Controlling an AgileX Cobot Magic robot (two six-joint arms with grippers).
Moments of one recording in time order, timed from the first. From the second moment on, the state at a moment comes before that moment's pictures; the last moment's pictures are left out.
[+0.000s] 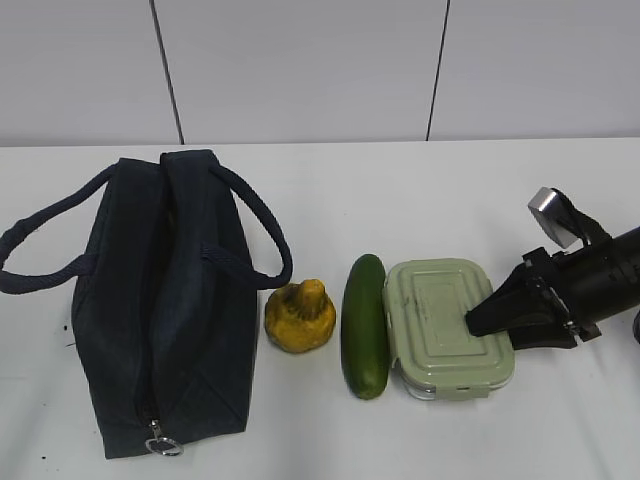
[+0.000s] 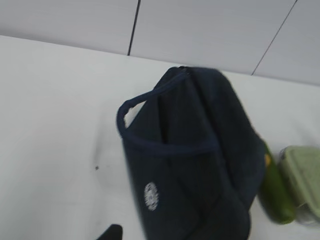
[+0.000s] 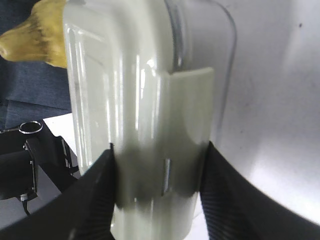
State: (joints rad) left arm 0.04 0.20 -0.53 -0.33 1.01 0.14; right arm -0.21 2.03 -1.00 1.09 1.14 -1.08
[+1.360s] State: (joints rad) left arm -0.28 1.03 -0.53 -0.79 0.54 0.49; right arm -0.21 2.03 -1.00 1.12 1.13 -1.08
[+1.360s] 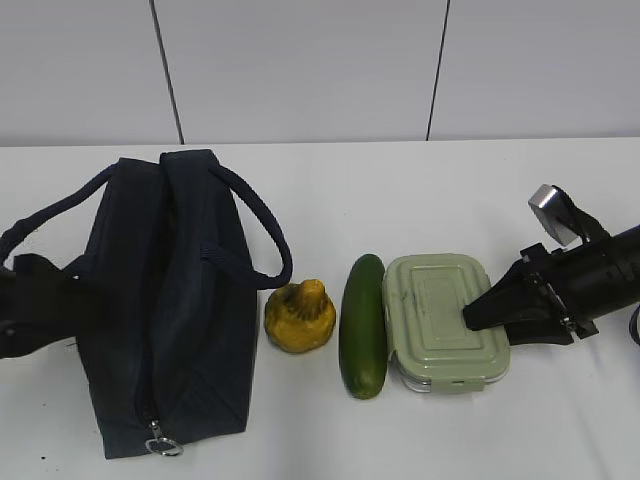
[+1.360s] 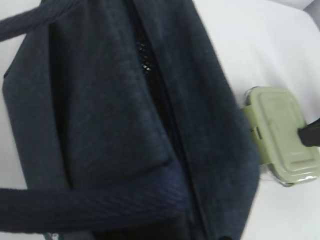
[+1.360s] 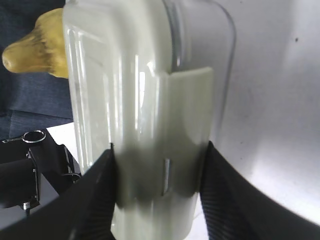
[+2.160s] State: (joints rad) left arm -0.29 1.15 -0.53 -0.77 0.43 0.49; right arm -0.21 2.03 -1.00 1.15 1.13 -1.13
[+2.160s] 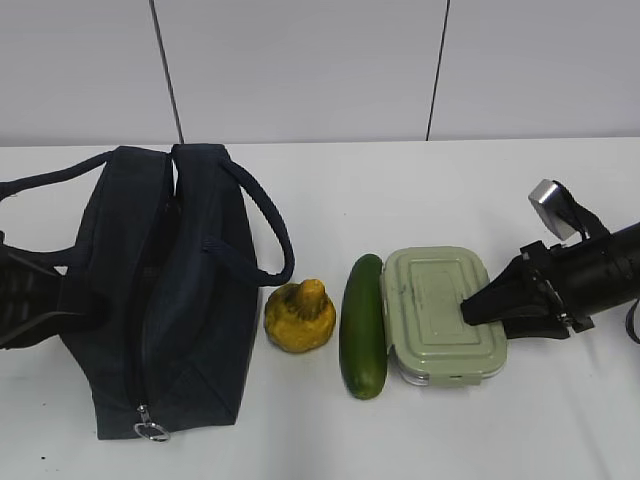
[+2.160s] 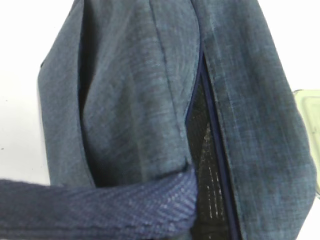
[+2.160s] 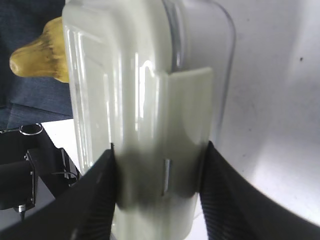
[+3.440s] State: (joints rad) left arm -0.29 1.15 -0.53 -0.78 0.38 0.49; right arm -0.21 1.80 -1.06 1.20 1.14 -0.99
